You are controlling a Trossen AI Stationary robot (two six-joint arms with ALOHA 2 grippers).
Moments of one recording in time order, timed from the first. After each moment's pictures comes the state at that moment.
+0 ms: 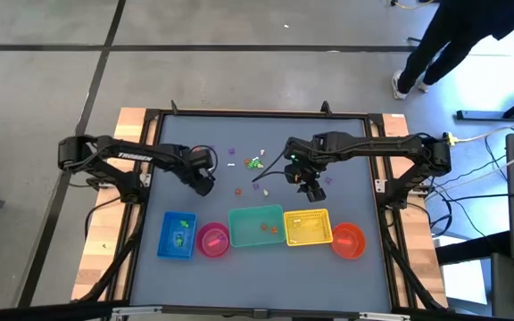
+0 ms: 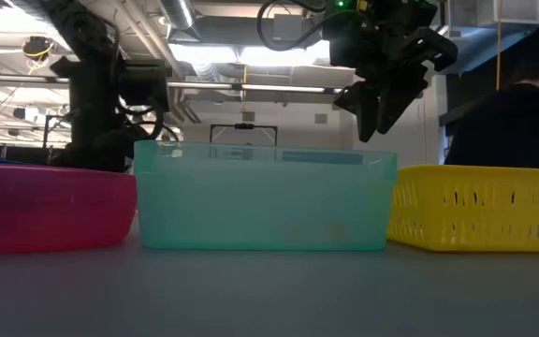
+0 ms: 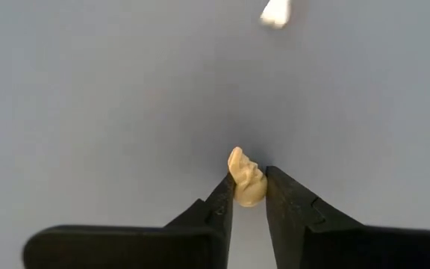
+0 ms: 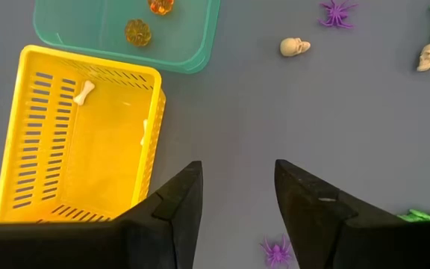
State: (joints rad) left arm 0.30 1.38 0.62 -0.65 -0.06 -0.70; right arm -0.16 1.60 1.26 -0.94 -0.29 -0.45
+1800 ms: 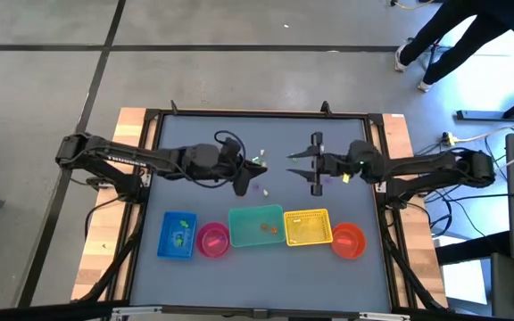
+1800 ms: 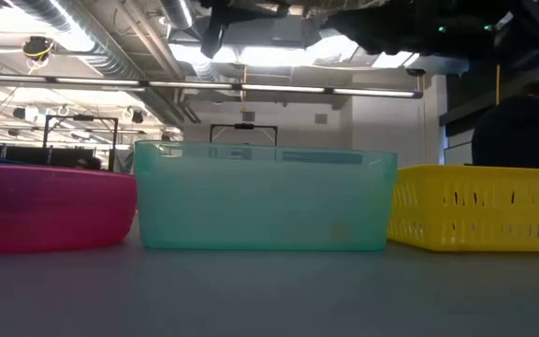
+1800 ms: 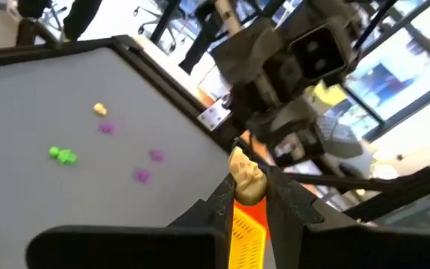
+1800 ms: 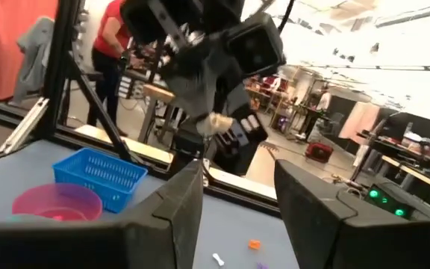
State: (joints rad) left arm -0.03 1.38 1.01 0.13 -0.24 -0.74; right arm -0.16 1.18 0.50 0.82 -0.24 -0.34
